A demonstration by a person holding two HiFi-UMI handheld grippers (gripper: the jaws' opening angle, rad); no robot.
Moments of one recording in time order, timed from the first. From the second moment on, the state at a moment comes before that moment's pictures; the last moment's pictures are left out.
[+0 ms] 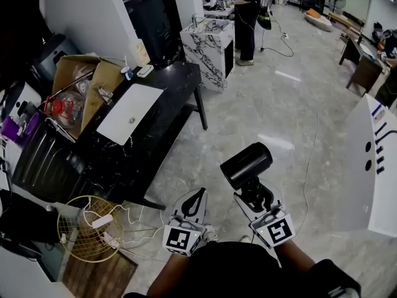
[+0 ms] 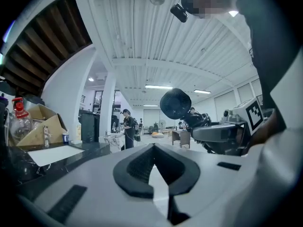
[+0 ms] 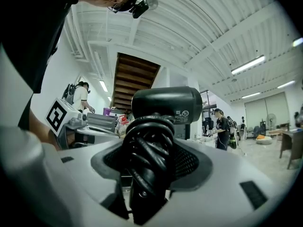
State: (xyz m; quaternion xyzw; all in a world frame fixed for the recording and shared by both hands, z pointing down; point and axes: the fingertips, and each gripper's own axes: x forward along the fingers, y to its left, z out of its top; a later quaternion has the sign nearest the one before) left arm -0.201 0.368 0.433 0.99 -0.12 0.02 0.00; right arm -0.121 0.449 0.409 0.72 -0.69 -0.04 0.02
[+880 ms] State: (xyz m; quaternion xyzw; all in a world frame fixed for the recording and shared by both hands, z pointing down) left arm -0.217 0.277 0.446 1.00 -0.08 0.04 0.00; right arm -0.133 0.367 0.413 0.75 -0.66 -0.05 0.01
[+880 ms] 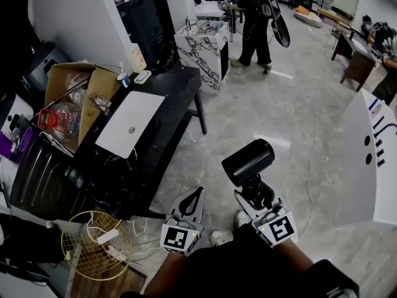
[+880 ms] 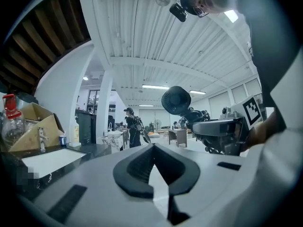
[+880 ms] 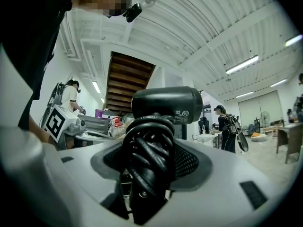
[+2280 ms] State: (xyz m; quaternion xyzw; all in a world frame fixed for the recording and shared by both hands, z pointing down) left arm 0.018 0.130 0.437 0.99 -0.15 0.05 0.00; right arm 0.113 0.204 0.419 0.68 -0.73 -0.02 -0.01
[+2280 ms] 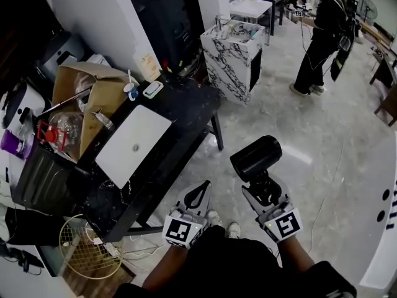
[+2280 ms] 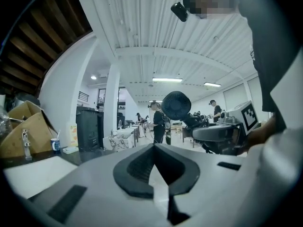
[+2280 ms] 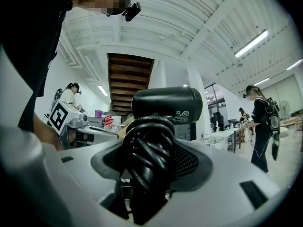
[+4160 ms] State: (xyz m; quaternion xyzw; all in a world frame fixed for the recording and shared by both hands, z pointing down) left arm 0.009 -0.203 0.446 0.94 -0.33 0.03 0.02; right arm 0.146 -0.172 0.442 0.57 -0.82 0.01 0.04
